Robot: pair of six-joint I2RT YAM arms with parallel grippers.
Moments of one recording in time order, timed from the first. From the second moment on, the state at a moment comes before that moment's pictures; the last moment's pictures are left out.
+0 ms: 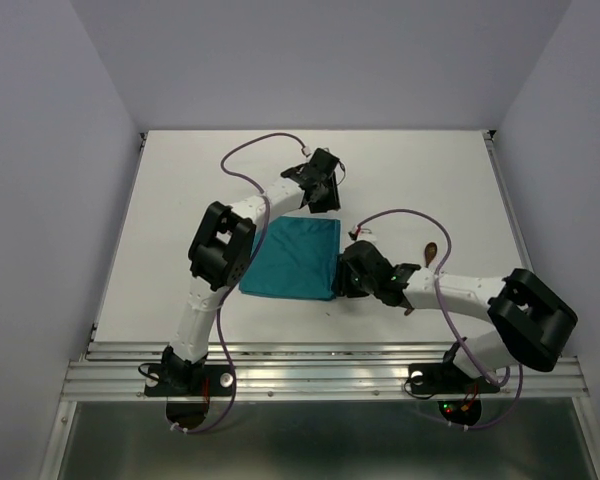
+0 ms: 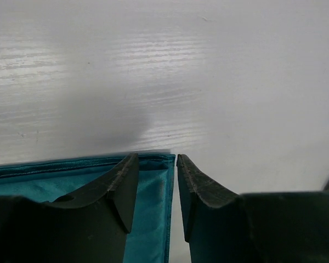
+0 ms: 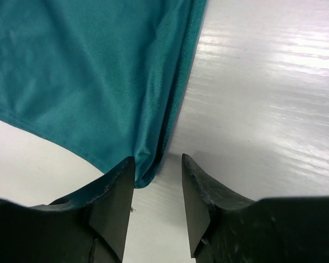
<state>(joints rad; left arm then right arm) -0.64 2.24 1.84 -0.49 -0.05 -0.69 0.85 1.46 0.67 -0.06 0.17 0.74</state>
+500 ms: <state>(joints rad) -0.64 2.19 1.84 -0.53 -0.03 -0.67 0.62 1.33 0.76 -0.17 0.12 0.74</state>
